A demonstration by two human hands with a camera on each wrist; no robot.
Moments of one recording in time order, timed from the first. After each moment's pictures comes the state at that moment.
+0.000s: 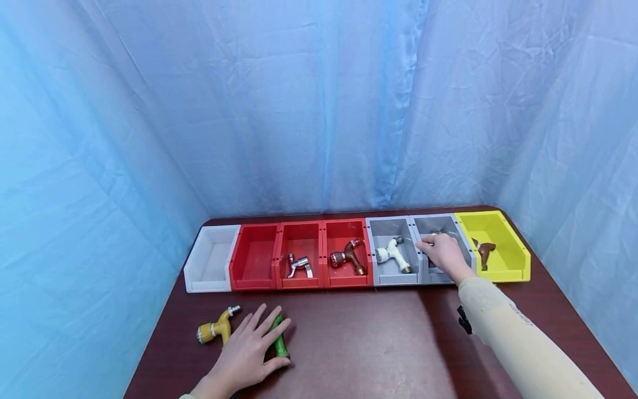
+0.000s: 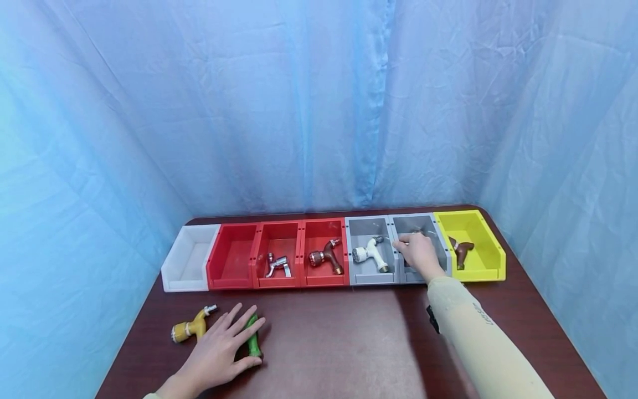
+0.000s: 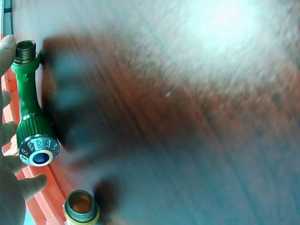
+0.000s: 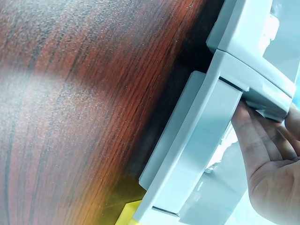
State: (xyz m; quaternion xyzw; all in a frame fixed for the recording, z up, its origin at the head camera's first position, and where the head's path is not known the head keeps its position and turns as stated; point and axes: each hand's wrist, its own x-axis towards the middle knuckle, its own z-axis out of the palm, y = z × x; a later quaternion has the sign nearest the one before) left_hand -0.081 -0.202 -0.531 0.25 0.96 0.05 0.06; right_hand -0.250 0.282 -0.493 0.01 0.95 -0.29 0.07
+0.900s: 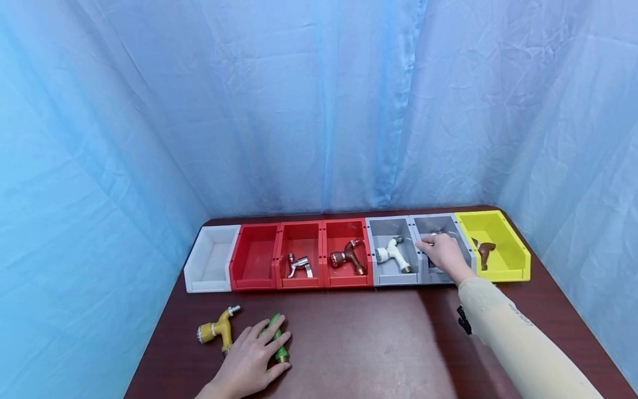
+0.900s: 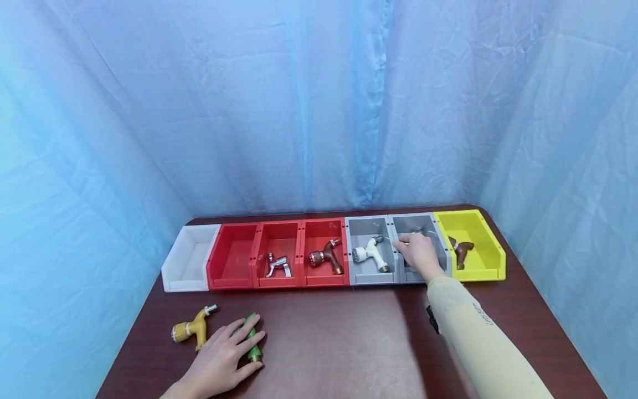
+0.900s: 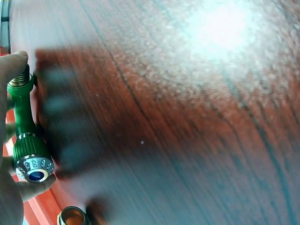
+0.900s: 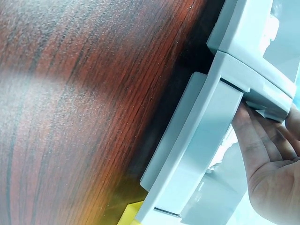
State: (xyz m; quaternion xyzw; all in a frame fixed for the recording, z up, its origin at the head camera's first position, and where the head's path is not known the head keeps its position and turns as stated) left_hand -0.068 -0.198 -0.537 0.28 0.96 0.03 0.03; right_hand -0.250 0.283 -0.494 0.01 0.95 -0.29 0.06
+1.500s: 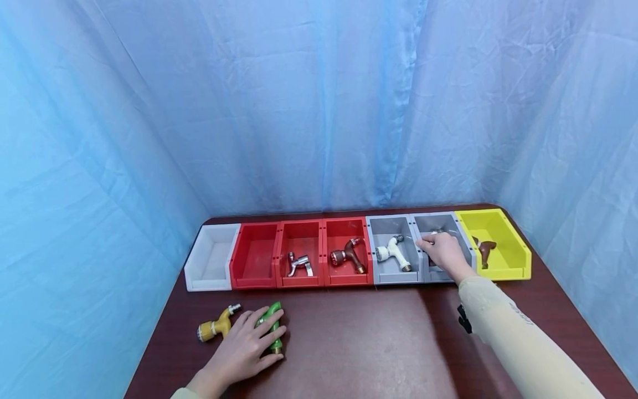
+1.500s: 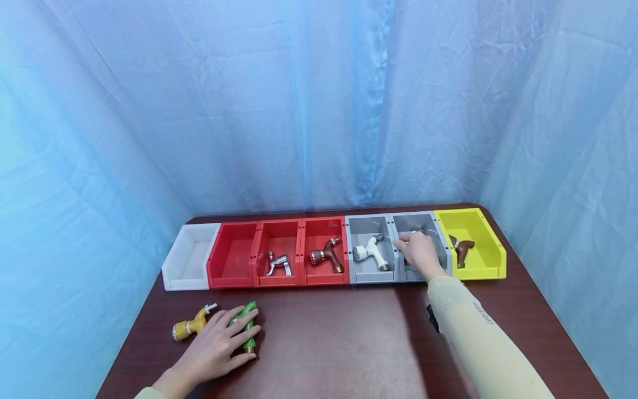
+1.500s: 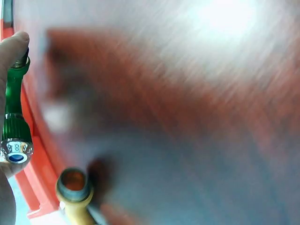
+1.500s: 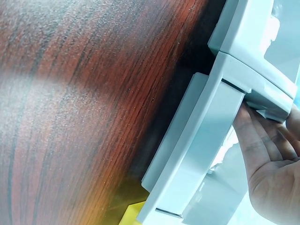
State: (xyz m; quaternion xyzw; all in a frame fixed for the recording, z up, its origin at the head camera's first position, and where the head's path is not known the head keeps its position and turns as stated) left_hand -0.085 -0.218 -0.531 0.37 0.92 0.02 -0.09; right_hand -0.250 0.281 -0.491 0.03 0.95 -0.29 0.07
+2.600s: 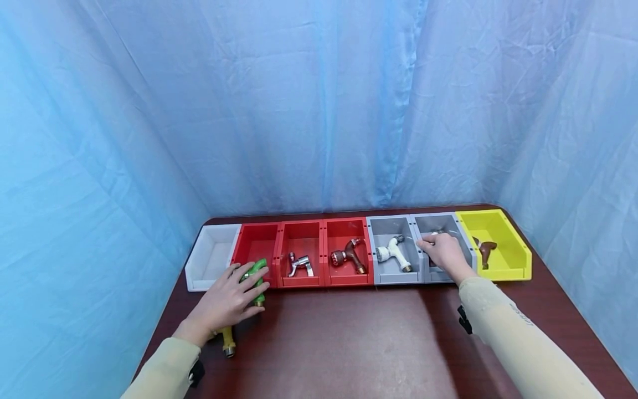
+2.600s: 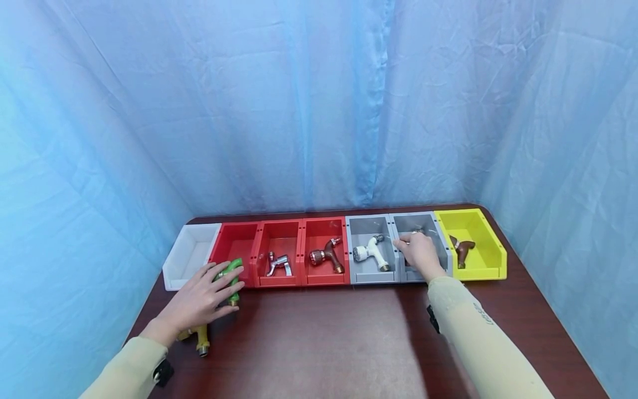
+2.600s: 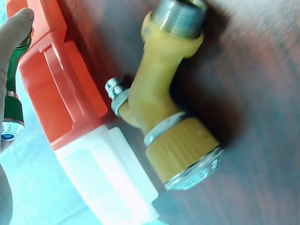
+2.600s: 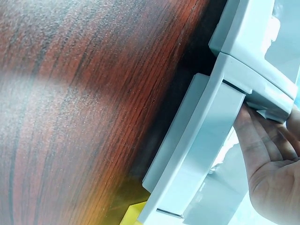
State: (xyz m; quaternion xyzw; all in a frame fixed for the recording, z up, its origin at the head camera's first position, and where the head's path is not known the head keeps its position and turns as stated) left_hand -0.163 -0.254 -0.482 0.40 0.90 -0.06 -0.15; right_hand -0.250 0.280 -0.492 0.04 0.95 -0.29 0.07
